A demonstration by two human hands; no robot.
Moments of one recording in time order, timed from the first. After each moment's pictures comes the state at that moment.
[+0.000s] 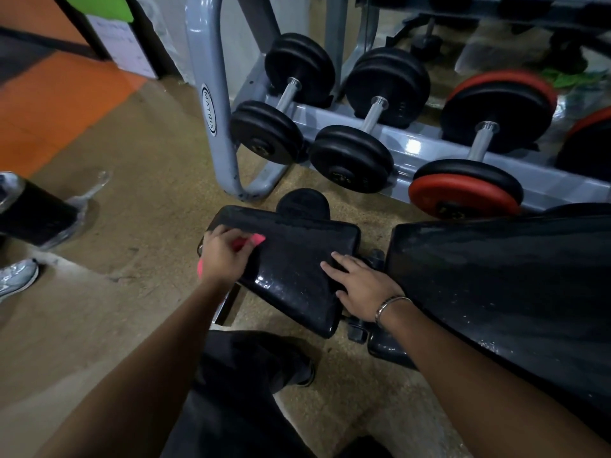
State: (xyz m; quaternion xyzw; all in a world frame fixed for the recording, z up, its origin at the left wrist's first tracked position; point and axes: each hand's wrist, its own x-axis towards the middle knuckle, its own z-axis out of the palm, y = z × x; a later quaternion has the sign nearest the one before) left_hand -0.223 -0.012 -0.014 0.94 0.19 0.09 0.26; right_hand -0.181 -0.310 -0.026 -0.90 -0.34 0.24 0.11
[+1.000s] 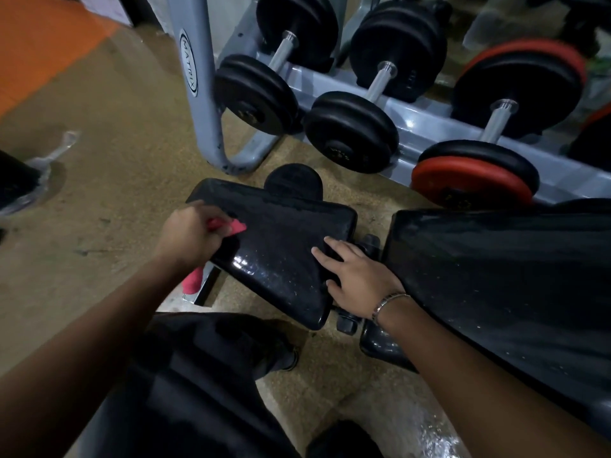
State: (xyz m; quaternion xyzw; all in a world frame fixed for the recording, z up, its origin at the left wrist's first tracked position) left_hand -0.220 0.007 0.010 0.98 0.12 0.04 0.17; right_hand -0.180 -0.310 -0.035 -0.91 -0.34 0.21 0.12
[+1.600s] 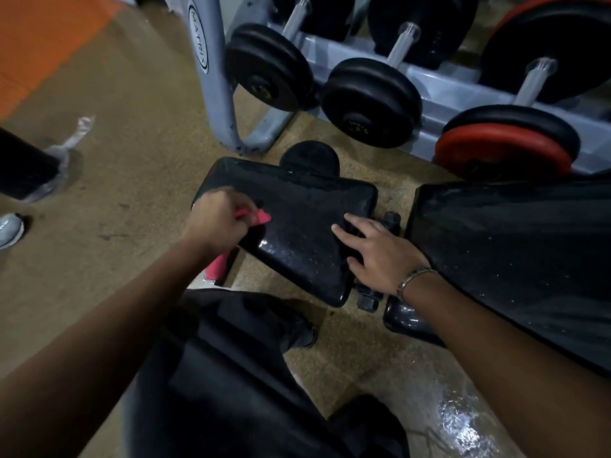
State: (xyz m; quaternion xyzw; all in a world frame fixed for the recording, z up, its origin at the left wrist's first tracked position) left_hand -0.227 -0.003 0.011 0.98 0.08 -0.02 0.18; right_hand -0.182 -0.308 -0.031 -0.91 -0.34 0.20 0.10
